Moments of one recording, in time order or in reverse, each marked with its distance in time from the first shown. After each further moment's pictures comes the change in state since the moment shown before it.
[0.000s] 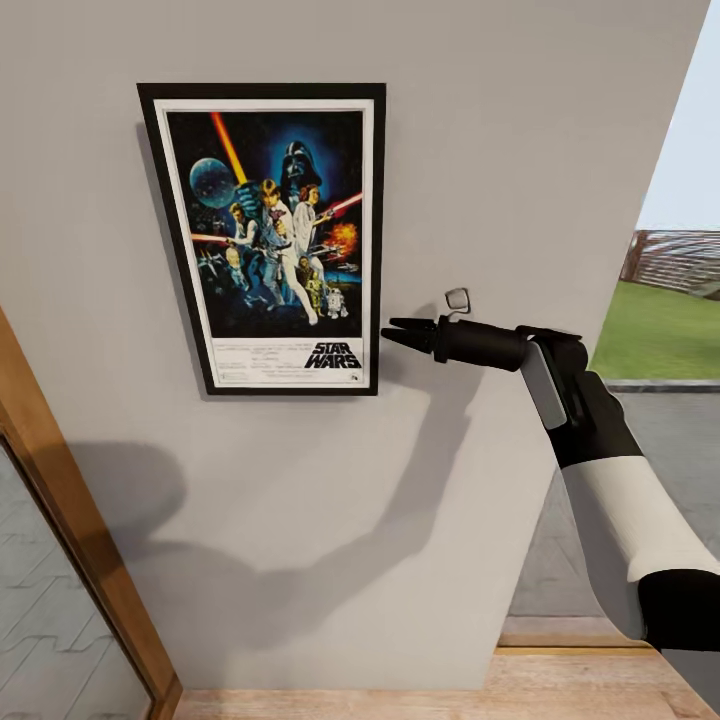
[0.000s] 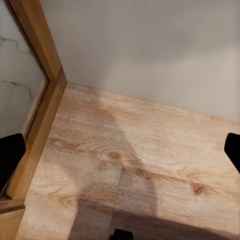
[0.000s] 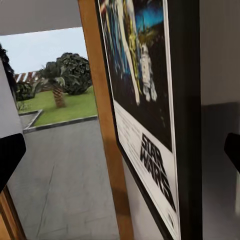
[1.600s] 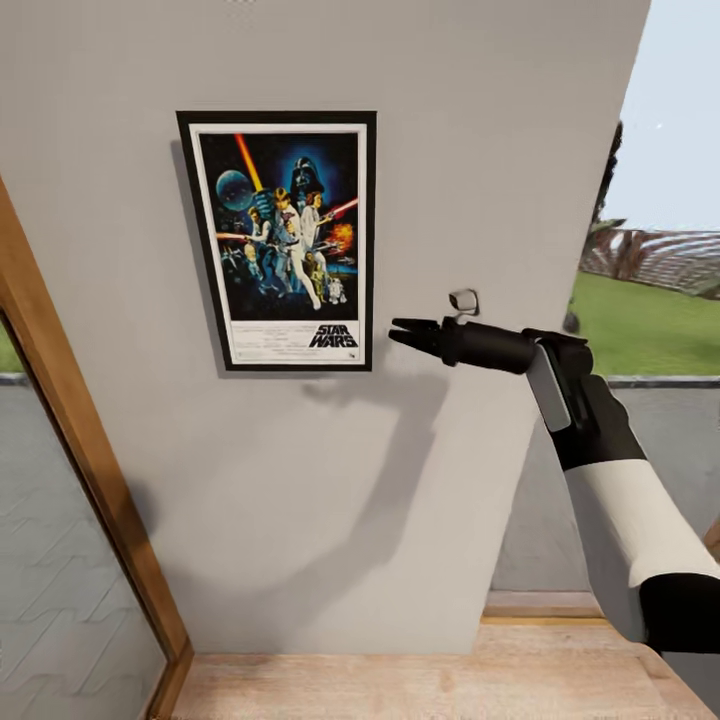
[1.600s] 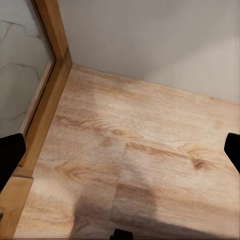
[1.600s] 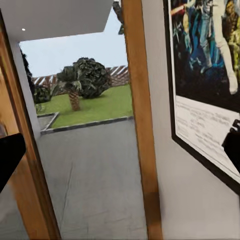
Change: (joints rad) left arm 0.000 0.000 0.001 0.000 0.001 0.000 0.000; right arm 0.012 -0.004 -0.027 -0.002 0.000 -0.007 0.079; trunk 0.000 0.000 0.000
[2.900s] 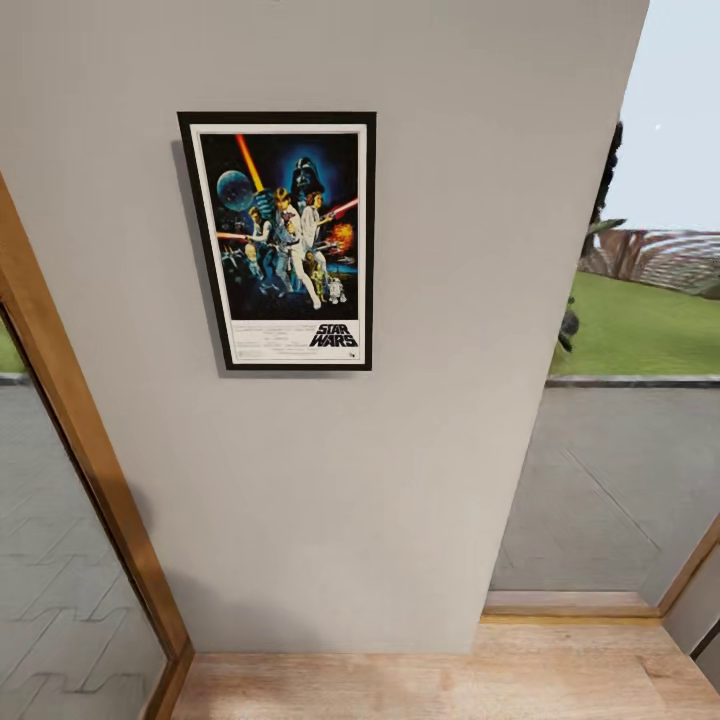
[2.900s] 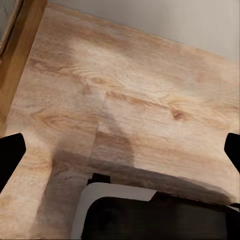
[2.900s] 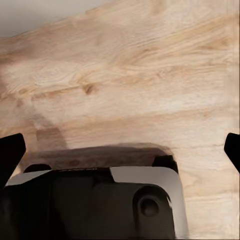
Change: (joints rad) left arm 0.000 -0.001 0.005 0.184 0.002 0.000 -0.070; right arm 0.785 -0.171 0.012 1.173 0.013 -0.770 -0.655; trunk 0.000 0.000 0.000
